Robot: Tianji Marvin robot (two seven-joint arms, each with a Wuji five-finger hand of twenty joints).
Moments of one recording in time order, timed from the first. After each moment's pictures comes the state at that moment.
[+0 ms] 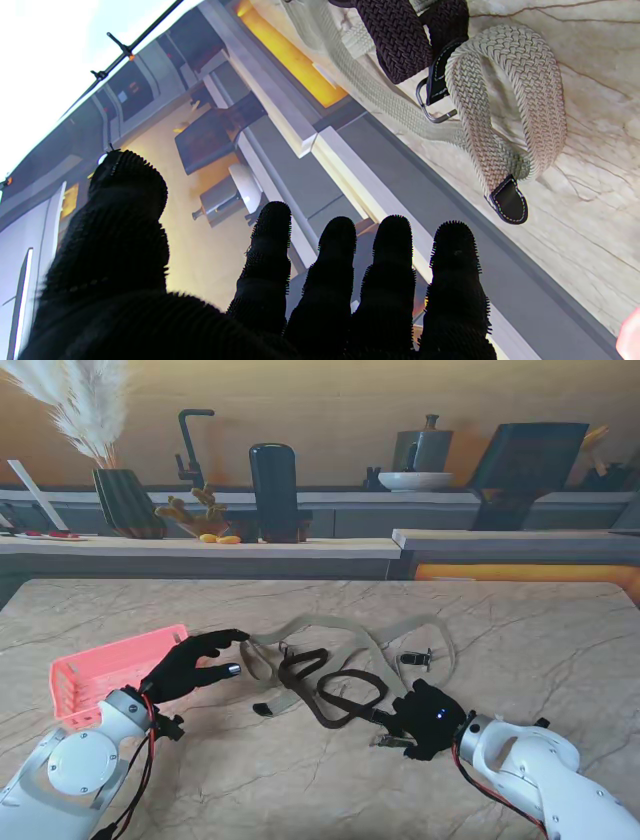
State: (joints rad) left arm 1.65 -1.09 -1.41 -1.60 0.20 -0.39 -0.16; right arm -1.66 -0.96 1.26 -1.60 -1.43 -0.46 -0.03; left_hand 0.68 -0.33 0.13 -0.05 0.53 0.08 0.22 0.43 0.55 0.21 0.12 0.30 0.44 0.27 0.18 0.40 0.21 0.31 0.44 0.48; right_hand 0.50 -0.66 0.86 -0.16 0.76 -0.31 0.96 0.39 0.80 0.05 0.63 0.44 0.72 0.06 0.65 0.61 0.36 0.16 0.76 0.61
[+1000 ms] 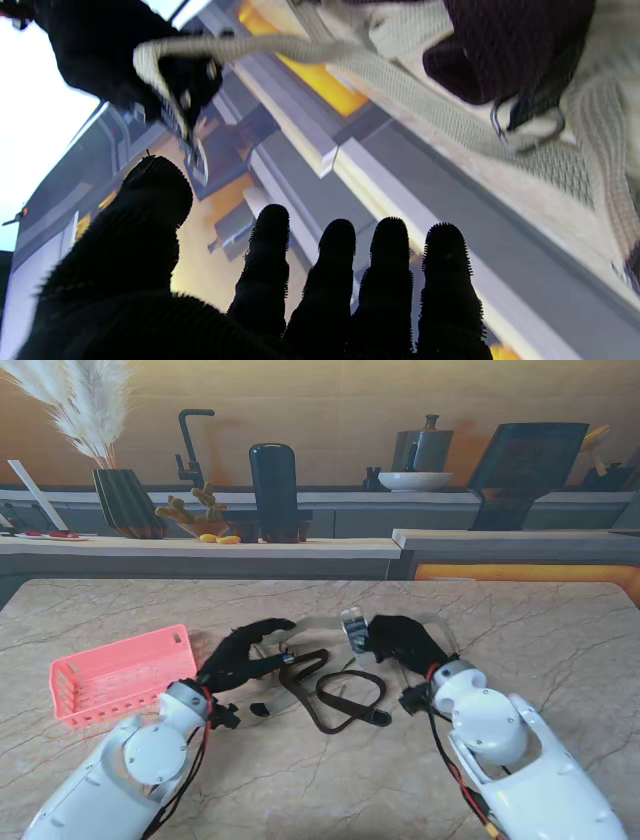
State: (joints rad) left arm 1.48 -1.14 -1.13 -1.49 0.34 -0.33 0.08; right arm -1.53 -1.13 1.23 -1.70 -0.12 0.10 0.06; left_hand 0.67 -0.33 0.31 -0.05 0.49 0.07 0.27 0.44 0.52 0.21 0.14 0.32 0.40 0.25 0.21 0.43 0.16 0.25 0.54 0.47; right_hand 0.60 -0.55 0.81 -0.23 0.81 -0.14 1.01 0.46 0.94 0.10 0.82 0.53 0.77 0.13 0.96 0.79 0.38 0.15 1.00 0.69
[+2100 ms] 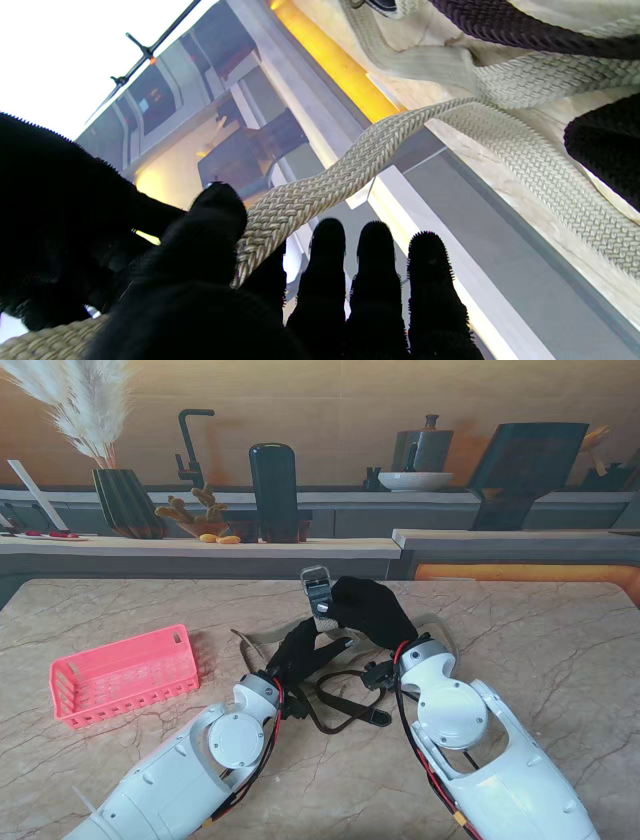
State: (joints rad) left arm 1.24 -1.28 -0.80 -1.25 0.25 -0.30 0.33; right arm -1.47 -1.18 1.13 -1.78 -0.14 0.03 -0.10; left_hand 1.00 -0.13 0.17 -0.05 0.38 0.05 0.54 0.48 0.47 0.14 0.33 0.29 0.37 0.15 0.32 0.36 0.09 0.13 0.67 0.35; right_hand 0.60 -0.55 0.81 -0.23 0.80 -0.14 1.01 0.46 0.94 0.12 0.84 0.53 0.80 0.12 0.98 0.79 0.39 0.15 1.04 0.70
